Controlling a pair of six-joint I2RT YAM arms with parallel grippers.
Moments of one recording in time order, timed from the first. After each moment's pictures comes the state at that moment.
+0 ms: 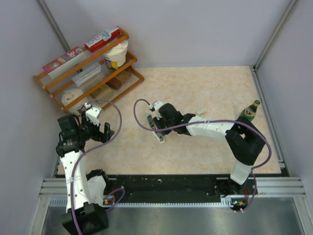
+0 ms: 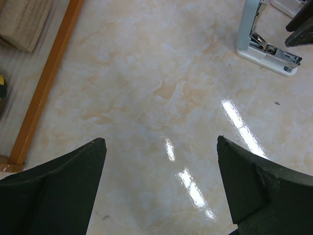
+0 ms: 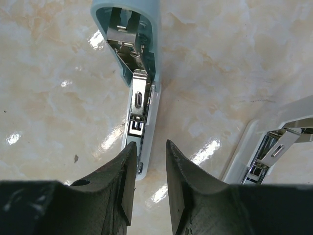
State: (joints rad) left arm 0.38 0.76 0.74 -0.72 0.74 0.55; right arm 0.89 1.75 1.12 -0.16 0.02 0.11
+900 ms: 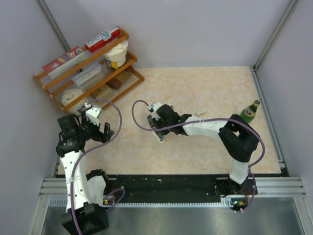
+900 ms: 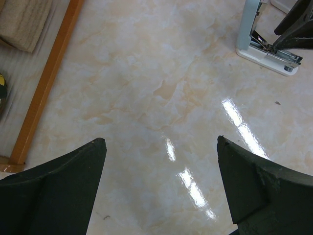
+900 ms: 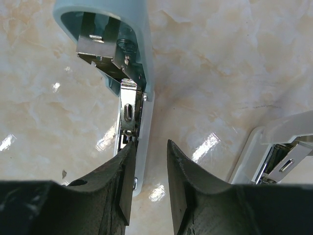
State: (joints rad) left arm 0.38 0.76 0.74 -0.72 0.74 0.55; right arm 0.90 1.82 1.14 -0.14 0.05 0.12
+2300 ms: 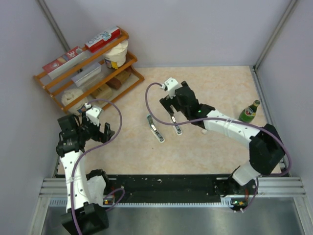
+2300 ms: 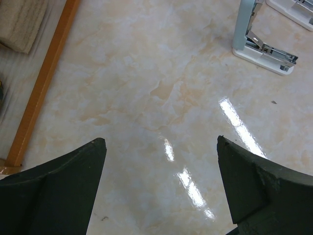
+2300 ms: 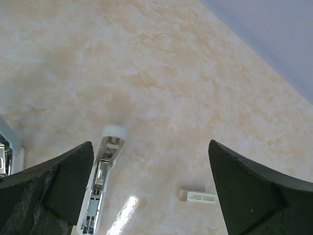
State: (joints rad) left arm 0.38 0.76 0.74 -0.72 0.75 0.55; right arm 0.78 1.56 1.15 -0.03 0.35 -0.23
